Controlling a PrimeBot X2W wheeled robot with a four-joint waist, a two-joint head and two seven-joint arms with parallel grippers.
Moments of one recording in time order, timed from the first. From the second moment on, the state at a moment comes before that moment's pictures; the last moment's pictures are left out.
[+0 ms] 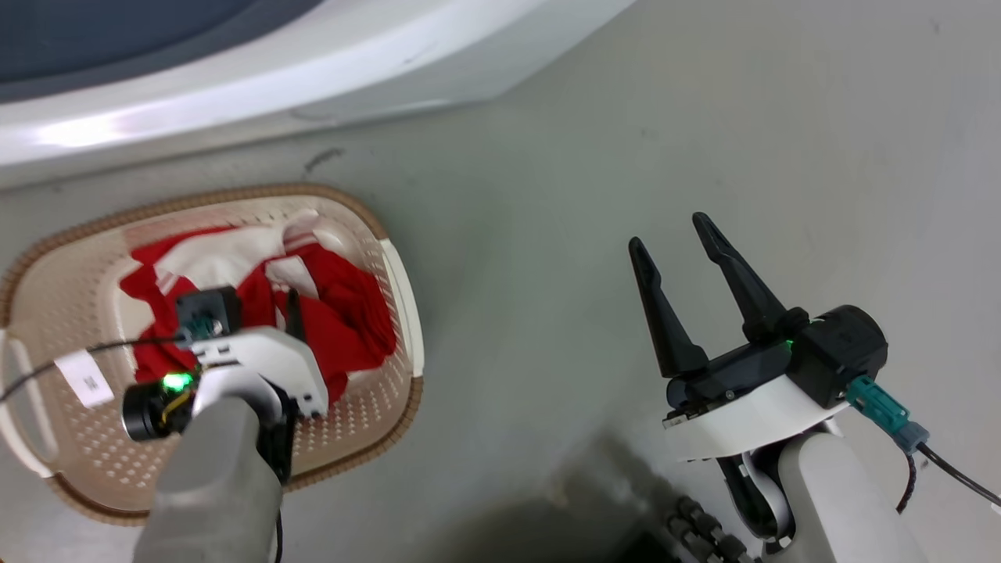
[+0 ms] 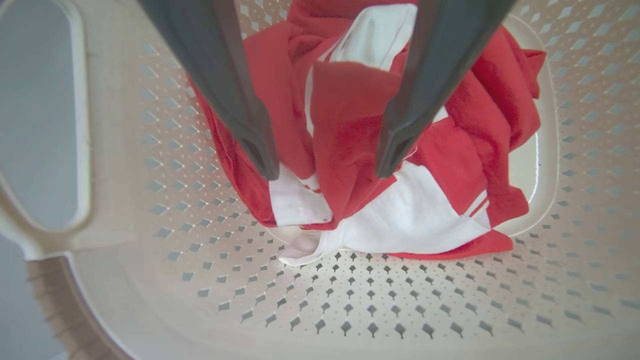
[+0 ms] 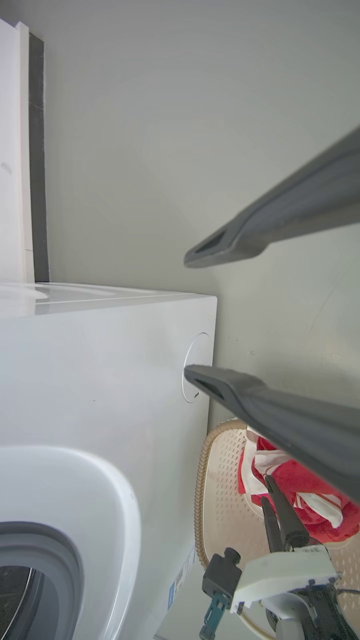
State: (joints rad) left arm -0.70 0.15 -0.07 1.12 -0.27 0.02 -0.26; right arm -0.29 -0.05 0.28 0.08 0.19 0.13 -0.26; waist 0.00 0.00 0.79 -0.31
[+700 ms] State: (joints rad) left arm -0.33 0.06 0.00 0.62 -0.20 0.00 -0.26; right arm -0.14 -0.05 0.10 0.09 0.05 0.13 -0.19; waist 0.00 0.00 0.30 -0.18
